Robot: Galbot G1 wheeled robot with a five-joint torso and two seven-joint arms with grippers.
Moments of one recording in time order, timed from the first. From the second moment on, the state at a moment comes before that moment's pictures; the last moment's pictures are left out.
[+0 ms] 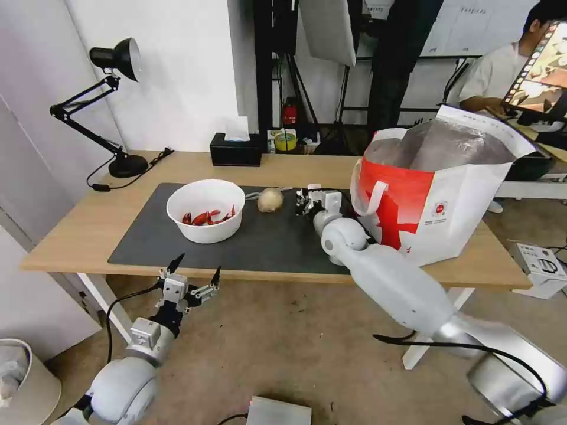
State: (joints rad) left arm 1.46 -0.90 -0.35 -2.02 -0.33 -0.05 -0.19; right arm -0.42 1.07 -0.35 1.56 0.95 -0.29 0.34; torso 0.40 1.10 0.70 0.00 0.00
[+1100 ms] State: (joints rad) left arm 1.42 -0.90 -0.28 -2.04 -0.33 -0.05 -0.24; right arm -0.42 0.65 0.09 1.83 1.27 -0.47 0.58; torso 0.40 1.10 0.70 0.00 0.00
